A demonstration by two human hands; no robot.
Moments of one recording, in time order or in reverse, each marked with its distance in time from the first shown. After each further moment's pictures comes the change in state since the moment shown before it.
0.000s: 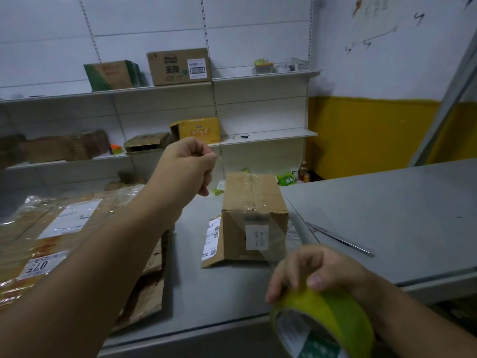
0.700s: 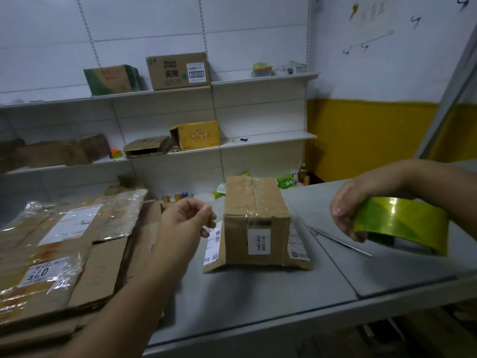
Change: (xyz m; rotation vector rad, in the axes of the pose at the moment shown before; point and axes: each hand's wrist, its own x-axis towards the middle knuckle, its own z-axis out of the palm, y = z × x) left_hand -0.026 -0.082 0.008 -0.104 0.132 -0.092; right_hand 0.002 -0.122 -0.115 -0.682 -0.110 0.796
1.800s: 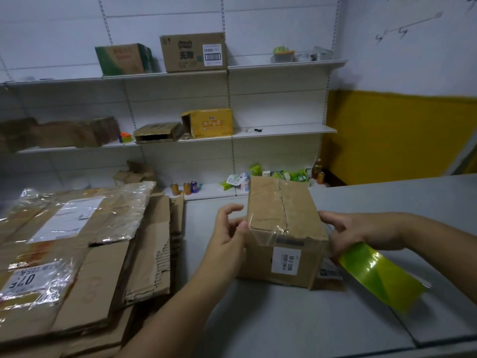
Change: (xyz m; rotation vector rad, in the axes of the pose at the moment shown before) left_hand 0.027 -0.057 0.034 -0.083 -0.173 -0.148; right_hand 0.104 0.026 0.014 0.278 0.142 -0.012
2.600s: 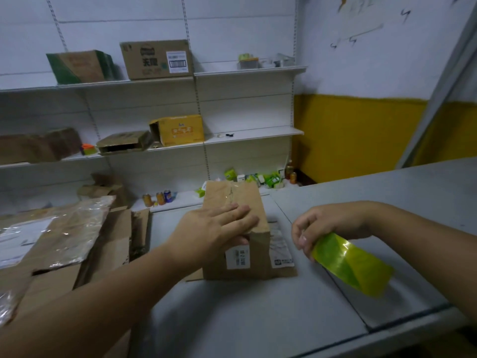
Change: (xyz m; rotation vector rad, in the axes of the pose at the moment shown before) left_hand 0.047 0.028 -0.004 1.408 -0.476 0.892; right_hand -0.017 0.007 -0.015 -0.018 -0.003 -0.025
